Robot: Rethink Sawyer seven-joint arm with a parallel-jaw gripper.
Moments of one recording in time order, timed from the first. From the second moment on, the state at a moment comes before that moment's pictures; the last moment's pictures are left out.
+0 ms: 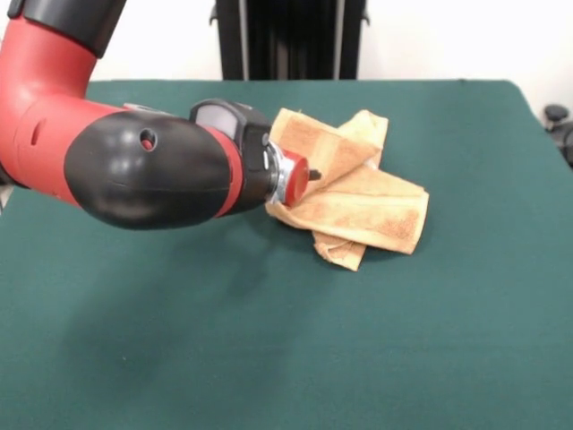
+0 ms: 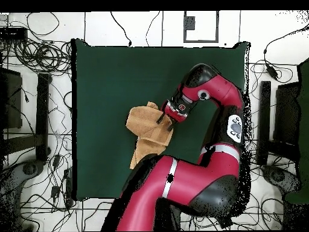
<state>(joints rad) -0.27 0.13 -0.22 0.67 0.39 1.81 1.77</state>
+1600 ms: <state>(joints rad) -0.31 0.10 -0.18 0.67 0.31 1.77 1.77</state>
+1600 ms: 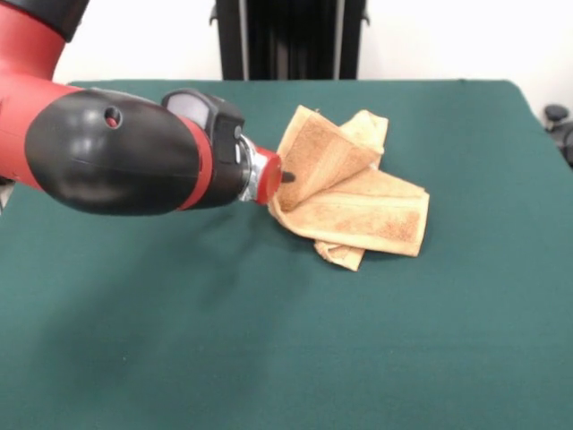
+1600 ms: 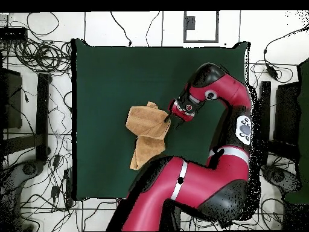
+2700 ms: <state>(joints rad) -0.31 0.11 -0.16 0.67 0.31 1.73 1.77</state>
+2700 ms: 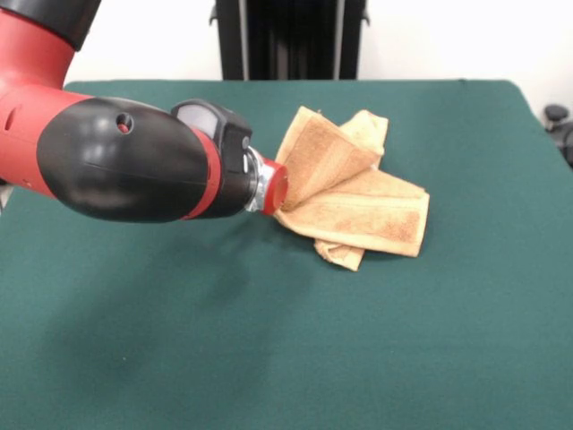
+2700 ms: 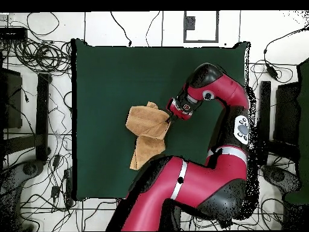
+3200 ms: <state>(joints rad) -0.31 0.10 -0.15 0.67 0.31 1.73 1.77</state>
